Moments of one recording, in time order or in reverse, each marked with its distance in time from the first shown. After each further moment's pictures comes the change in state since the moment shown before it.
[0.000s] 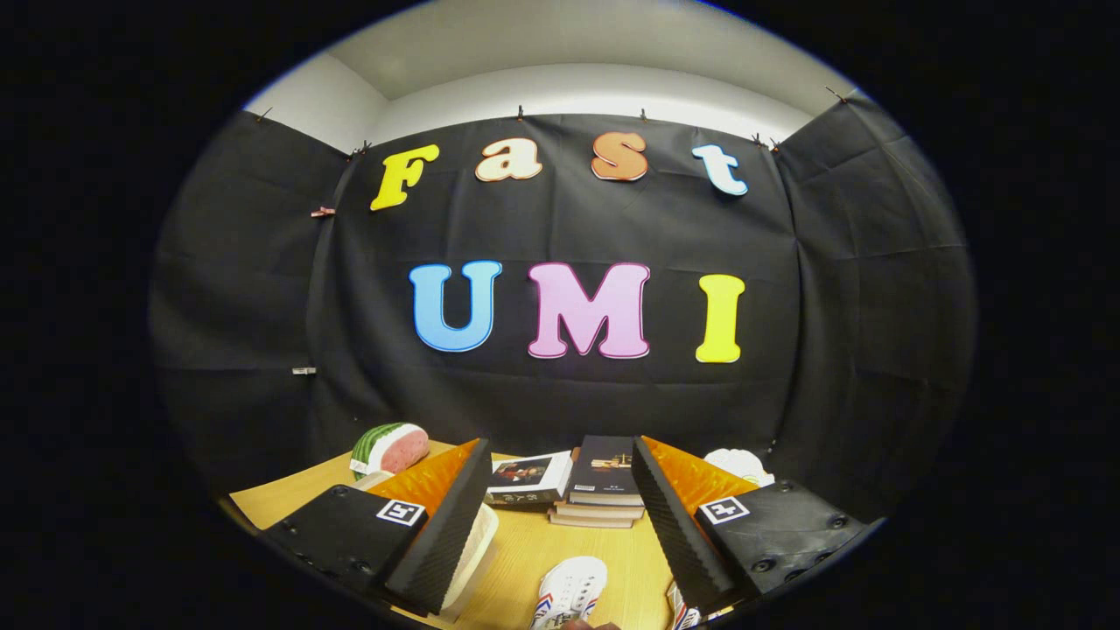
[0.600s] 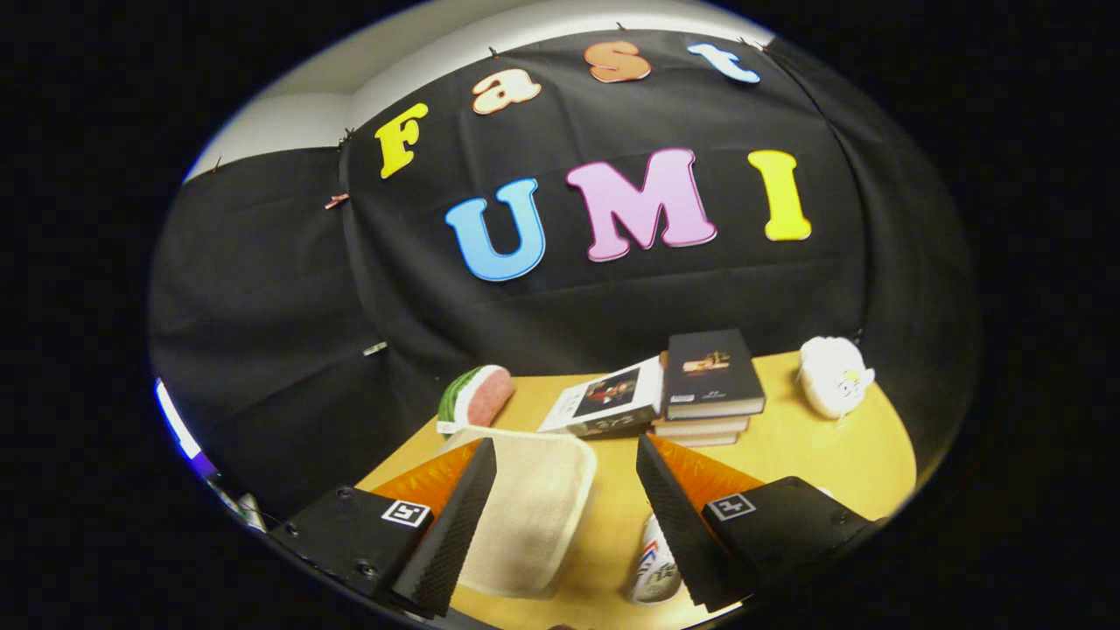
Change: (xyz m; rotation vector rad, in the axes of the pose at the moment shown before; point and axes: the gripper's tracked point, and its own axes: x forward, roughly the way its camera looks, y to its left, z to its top) arm 0.005 0.077 -0.072 0.281 0.364 0.271
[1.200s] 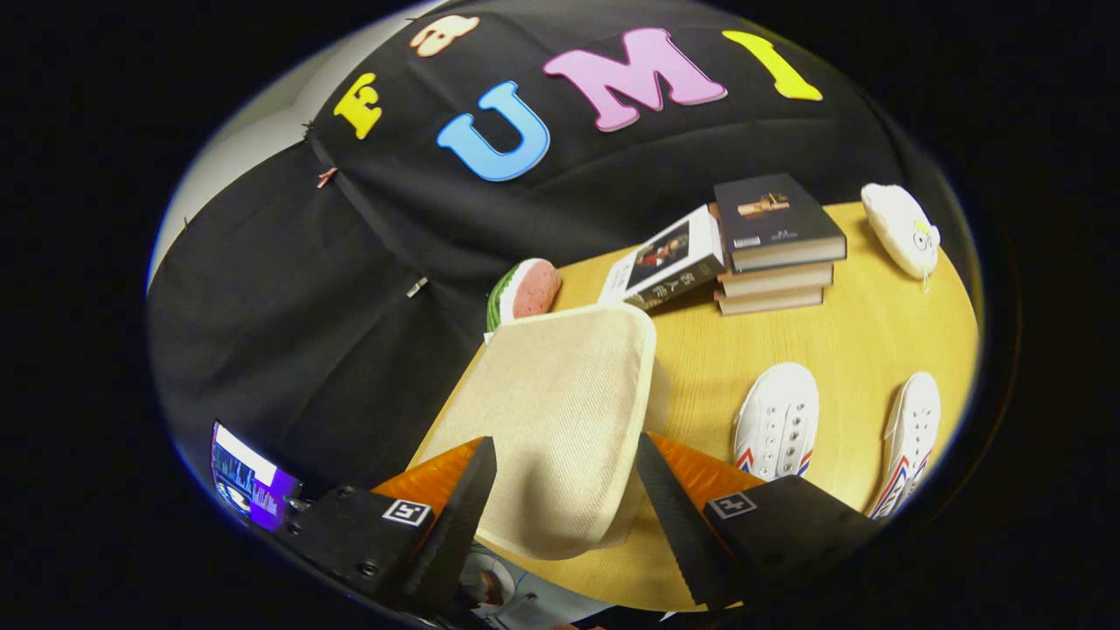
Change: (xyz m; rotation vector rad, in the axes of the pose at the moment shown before) arm 0.020 0.001 -0.119 0.247 0.377 0.122
